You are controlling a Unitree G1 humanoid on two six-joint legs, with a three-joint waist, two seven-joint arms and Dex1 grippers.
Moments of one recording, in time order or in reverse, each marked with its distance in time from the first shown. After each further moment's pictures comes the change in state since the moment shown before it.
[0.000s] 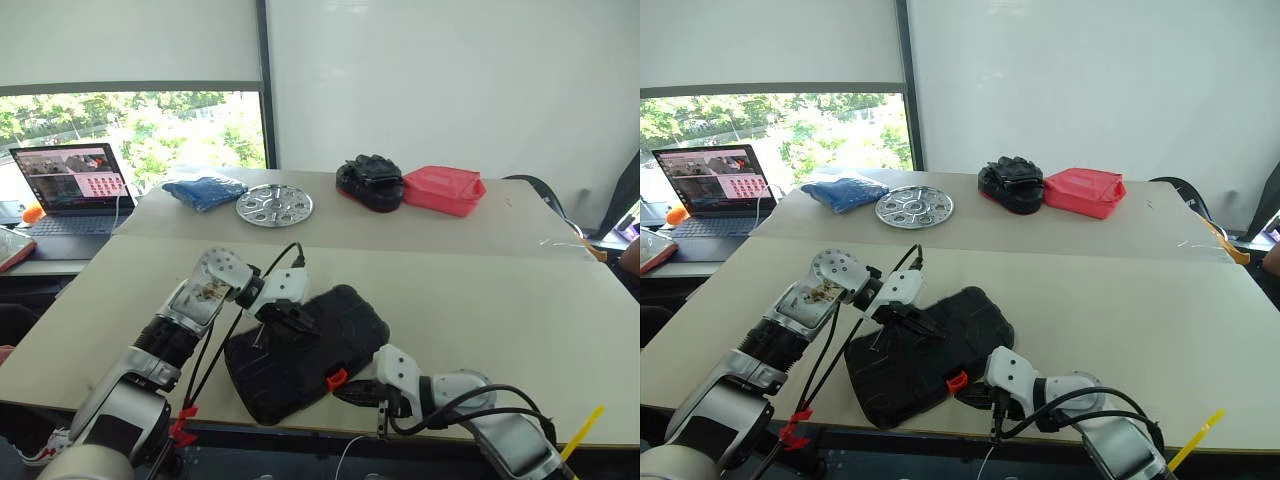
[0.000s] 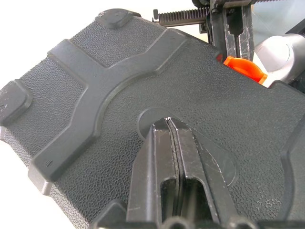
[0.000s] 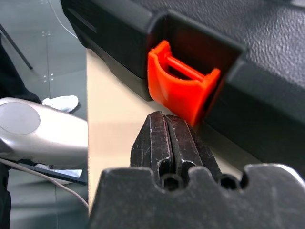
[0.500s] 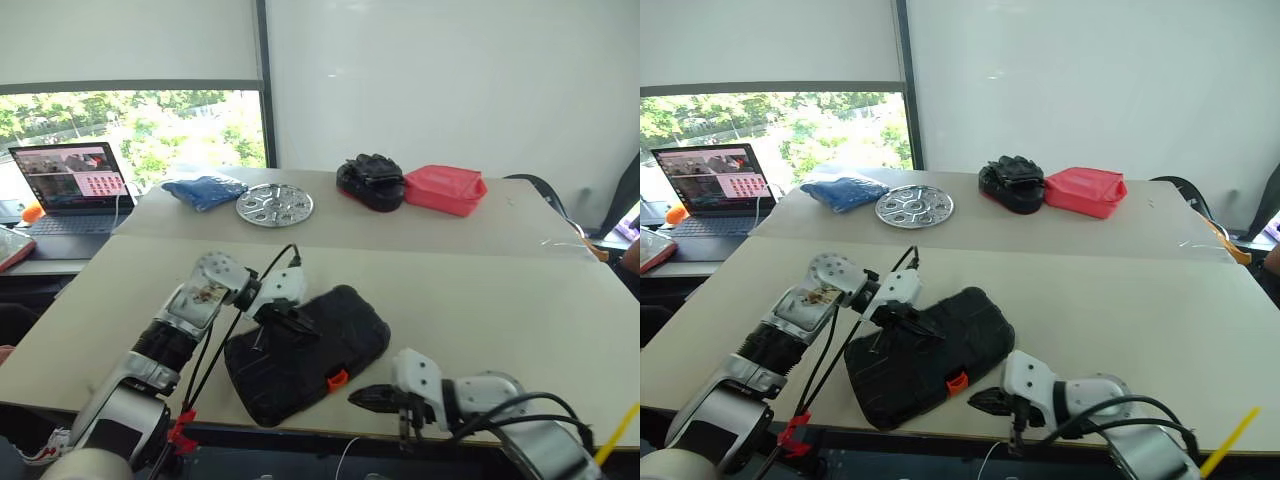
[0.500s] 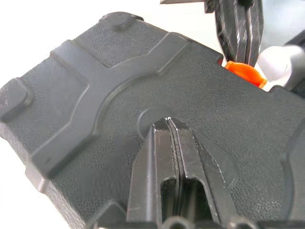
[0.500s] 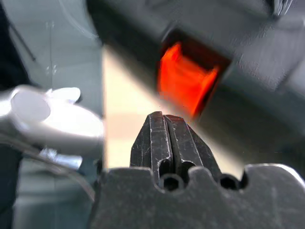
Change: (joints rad) left arm 0.063 0.070 0.082 -0.048 -0.073 0.111 -0.022; right arm 0.141 -0.203 -0.174 -0.207 0.129 0.067 0.072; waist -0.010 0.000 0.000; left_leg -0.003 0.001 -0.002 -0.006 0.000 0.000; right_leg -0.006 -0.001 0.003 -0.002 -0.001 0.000
